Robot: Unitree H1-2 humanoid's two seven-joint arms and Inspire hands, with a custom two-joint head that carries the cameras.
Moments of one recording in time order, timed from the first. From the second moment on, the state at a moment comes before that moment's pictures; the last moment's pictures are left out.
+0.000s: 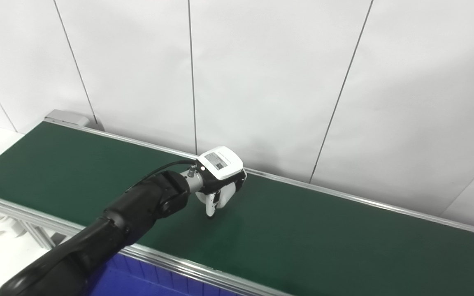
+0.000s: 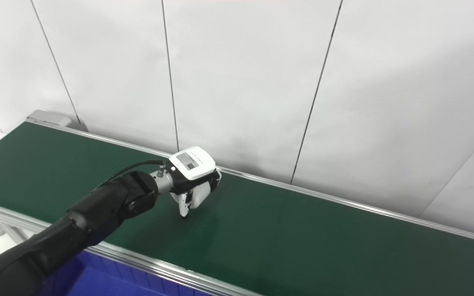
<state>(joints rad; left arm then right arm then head) -0.62 0.44 -0.55 0.33 1.06 -0.21 -0.18 0.52 -0.03 0.32 -0.02 -0.14 -0.41 -0.03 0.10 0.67</state>
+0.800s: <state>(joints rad) -0.15 0.54 -0.26 -0.63 0.76 -0.06 -0.68 0.54 -0.06 0.30 -0.33 -0.09 -0.23 0.03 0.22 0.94</state>
